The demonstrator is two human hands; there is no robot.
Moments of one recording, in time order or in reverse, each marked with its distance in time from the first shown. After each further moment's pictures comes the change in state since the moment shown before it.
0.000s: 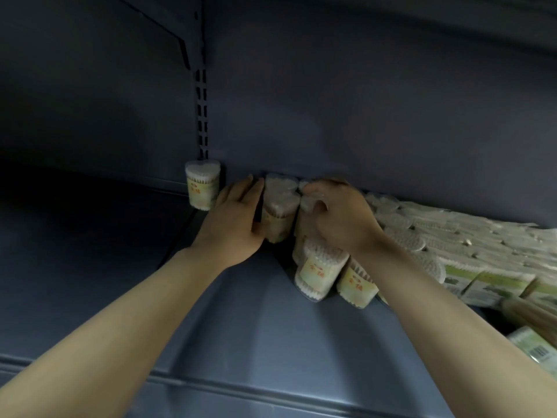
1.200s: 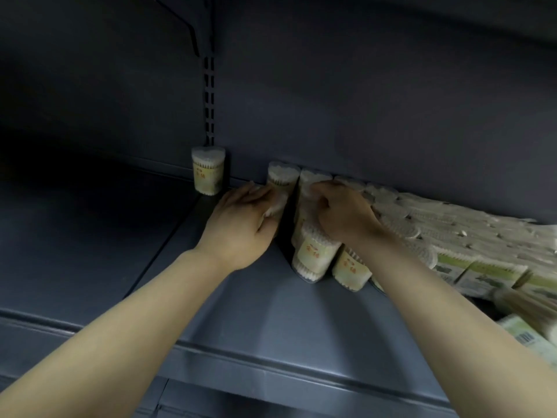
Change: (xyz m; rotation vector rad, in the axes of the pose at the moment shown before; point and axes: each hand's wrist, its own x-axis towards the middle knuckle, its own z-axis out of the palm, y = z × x) left_hand -0.035 0.020 0.002 -0.016 0.037 0.070; right_hand -0.013 0.005 -0.003 -0.069 -0.210 0.126
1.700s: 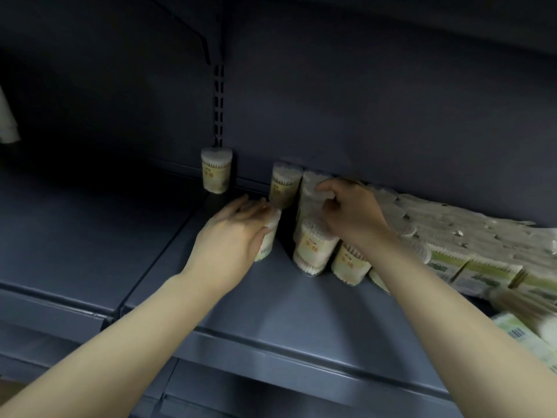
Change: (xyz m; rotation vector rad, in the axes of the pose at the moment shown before) left_hand -0.041 0.007 -0.008 0.096 0.168 0.119; right_hand -0.013 0.008 -0.003 0.096 0.182 -0.081
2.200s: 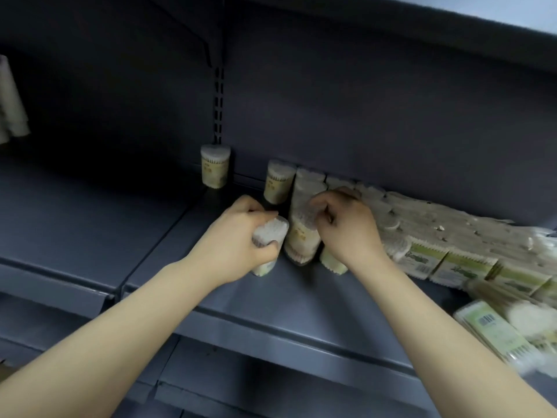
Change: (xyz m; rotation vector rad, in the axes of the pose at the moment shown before) left_hand -0.009 0.031 -0.015 -0.292 -0.142 -0.225; right_hand -0.045 -0.005 -0.006 0.011 0.137 -0.113
